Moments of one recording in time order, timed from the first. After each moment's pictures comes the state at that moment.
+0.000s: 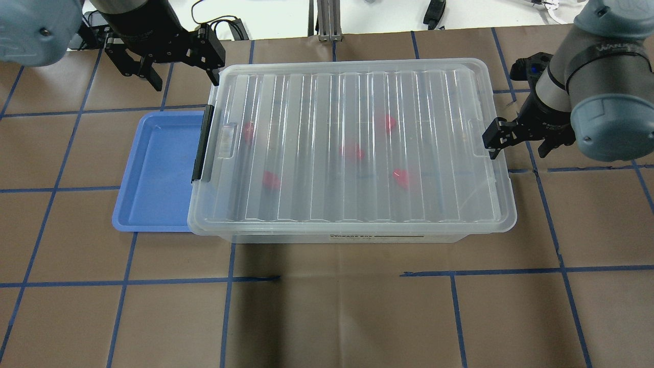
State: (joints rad) left arm -1.61 -1.69 -1.39 -1.56 1.57 -0.08; right arm 1.36 -1.51 1.87 -1.91 -1.60 -0.20
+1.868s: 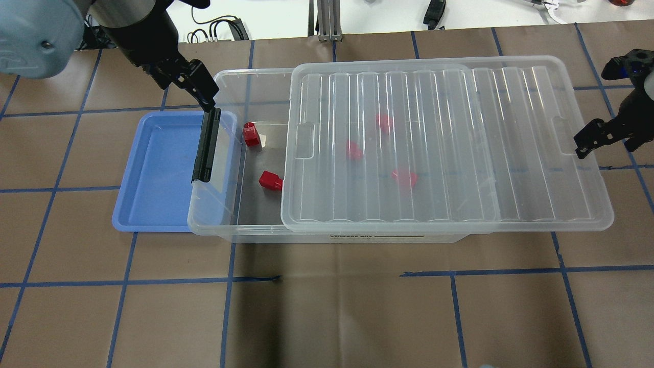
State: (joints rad) left arm -1.61 -1.67 -1.45 -1.56 1.57 0.64; right arm 1.04 -1.49 1.86 -1.97 -1.63 -0.62
